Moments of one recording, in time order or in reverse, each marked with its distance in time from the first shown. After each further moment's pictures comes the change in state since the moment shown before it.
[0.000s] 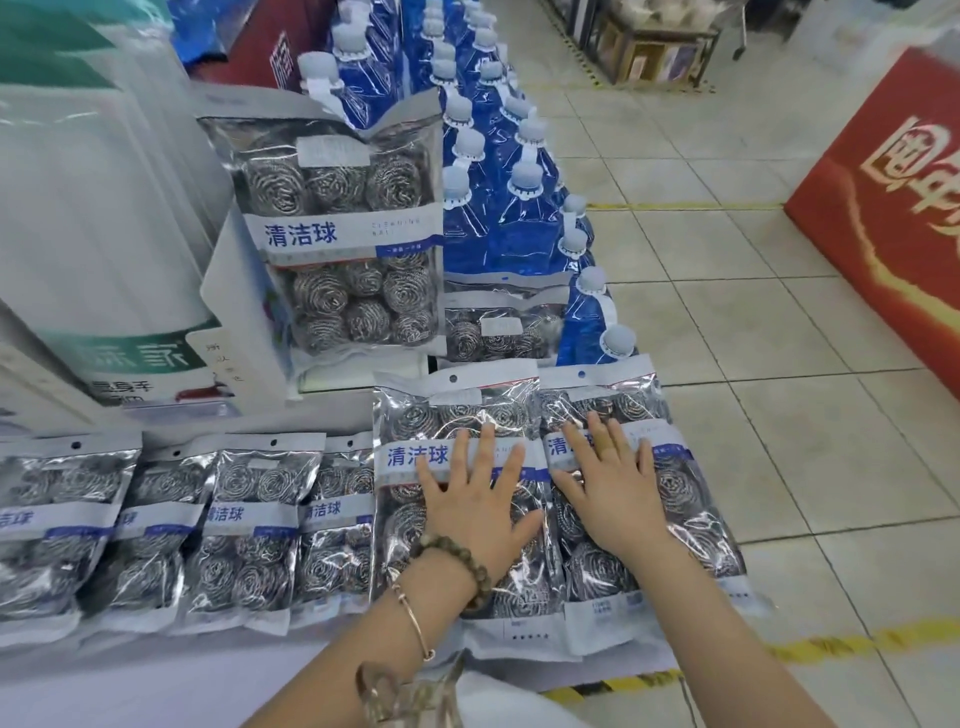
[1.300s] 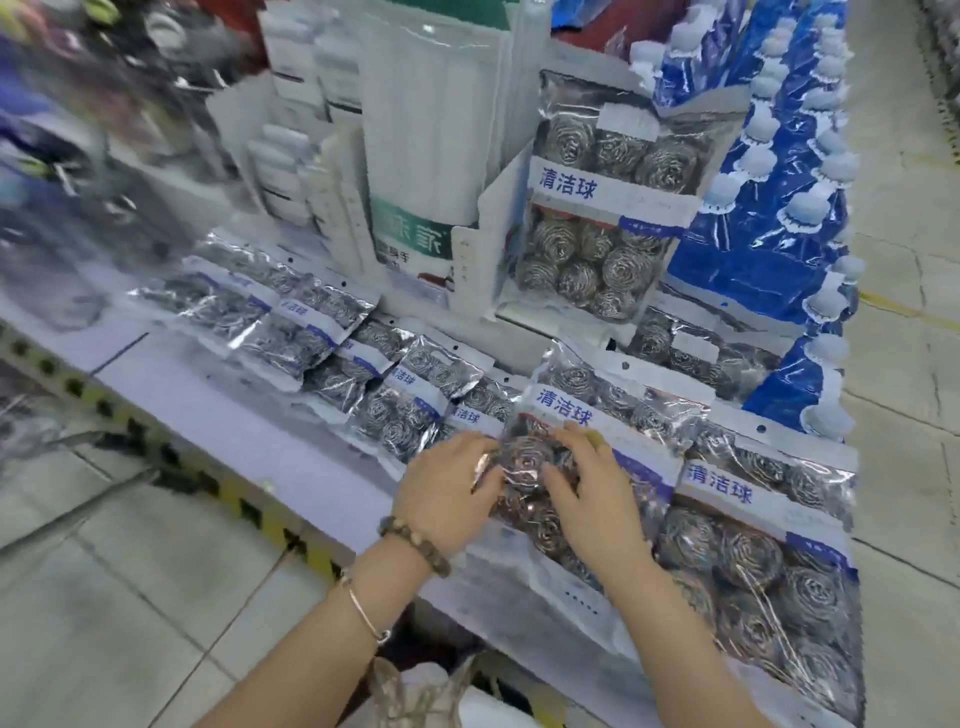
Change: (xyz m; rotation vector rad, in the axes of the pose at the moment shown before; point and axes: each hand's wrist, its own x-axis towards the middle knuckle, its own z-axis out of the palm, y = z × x) left_hand -0.120 -0.042 -0.010 -0.519 0.409 -0.523; right_hand -0.039 -0.105 -0.018 0.626 -0.069 -0.577
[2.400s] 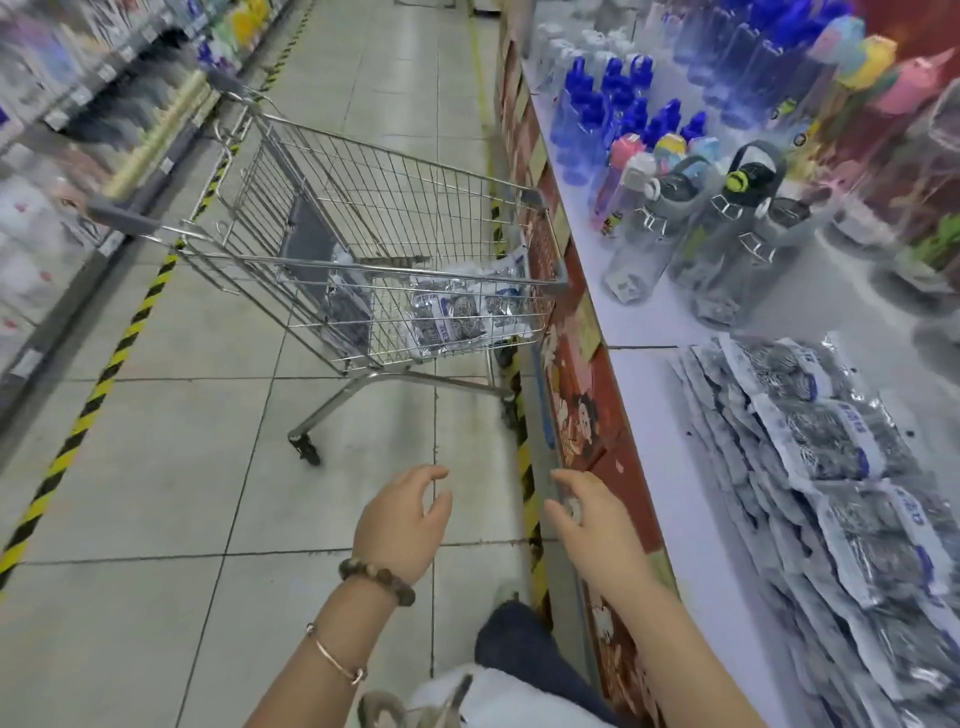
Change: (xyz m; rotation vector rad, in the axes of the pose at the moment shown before) left_hand -0.302 -0.416 -0.187 -0.322 0.700 -1.083; right_hand -0.017 -0.363 0.416 -0.155 -0.853 -0.600
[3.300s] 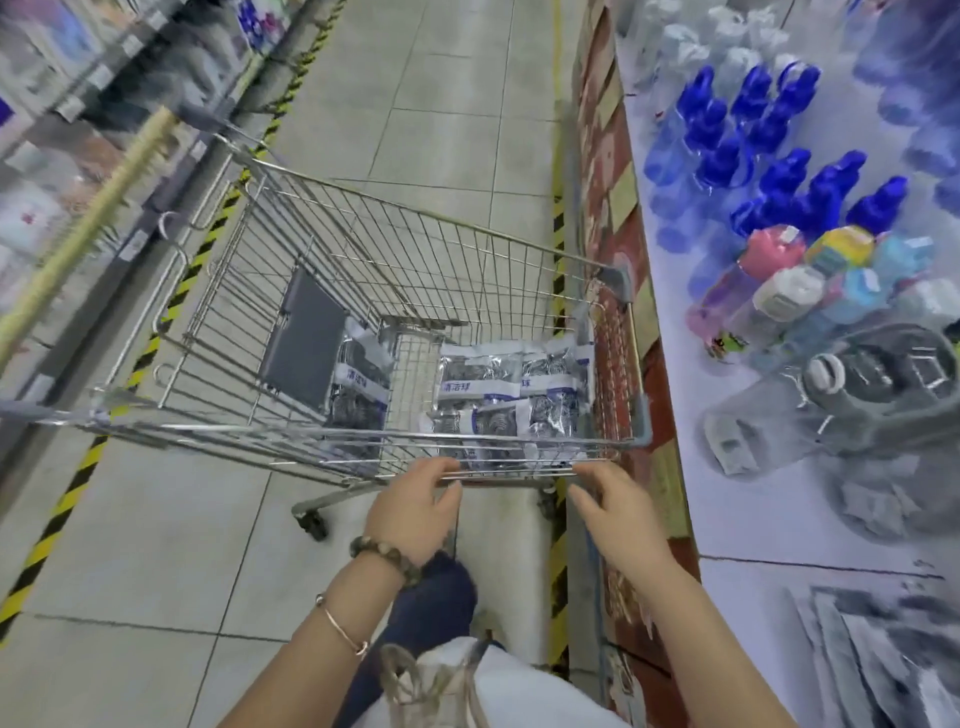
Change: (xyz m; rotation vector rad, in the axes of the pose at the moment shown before) left_hand 0.390 0.036 -0.036 -0.001 -0.086 -0.139; right_hand 0.418 -0.047 -0.048 -0.038 -0.123 -0.009
